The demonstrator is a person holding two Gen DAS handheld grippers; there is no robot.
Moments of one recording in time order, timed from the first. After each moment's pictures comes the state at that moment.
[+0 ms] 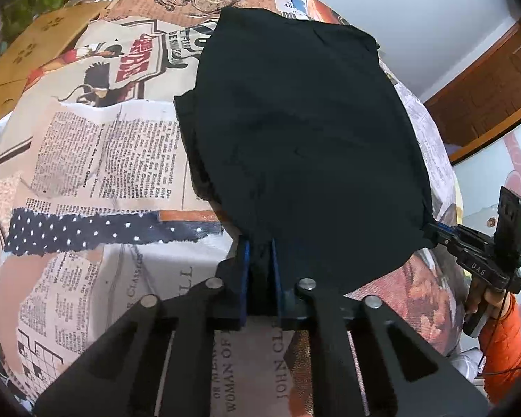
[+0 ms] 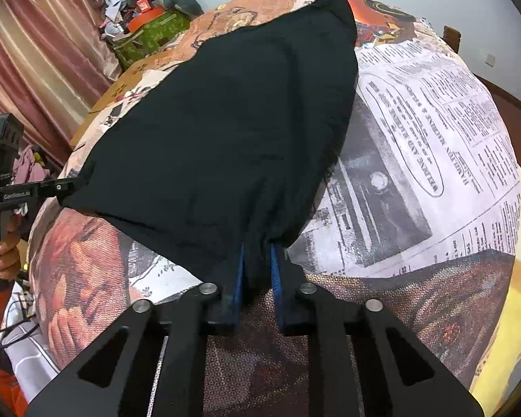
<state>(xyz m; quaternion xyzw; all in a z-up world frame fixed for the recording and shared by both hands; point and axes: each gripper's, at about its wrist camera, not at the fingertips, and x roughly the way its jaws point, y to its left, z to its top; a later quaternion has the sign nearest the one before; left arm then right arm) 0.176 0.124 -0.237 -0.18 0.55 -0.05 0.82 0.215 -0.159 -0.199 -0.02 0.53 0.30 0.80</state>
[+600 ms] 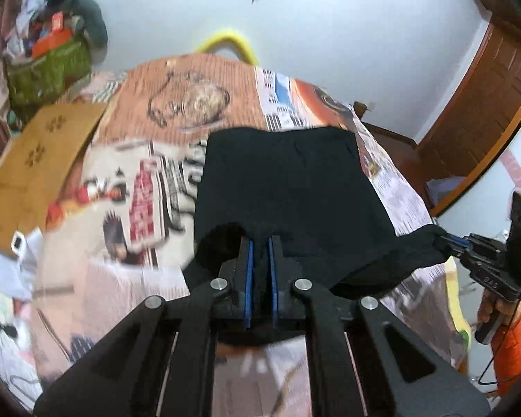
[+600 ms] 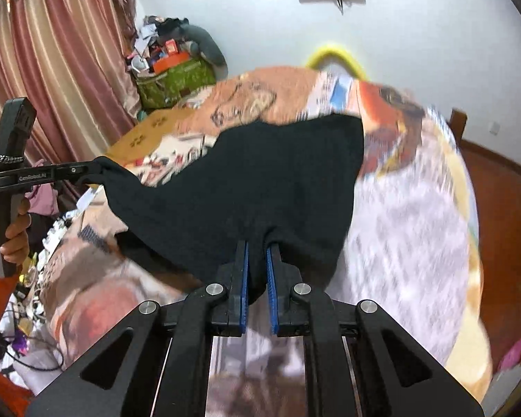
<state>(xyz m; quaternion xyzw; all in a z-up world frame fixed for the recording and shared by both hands) 0.249 0.135 -0.125 -0.11 0.43 -0.03 0.90 0.258 -0.146 -0.113 -0.04 0.41 0.33 0.85</state>
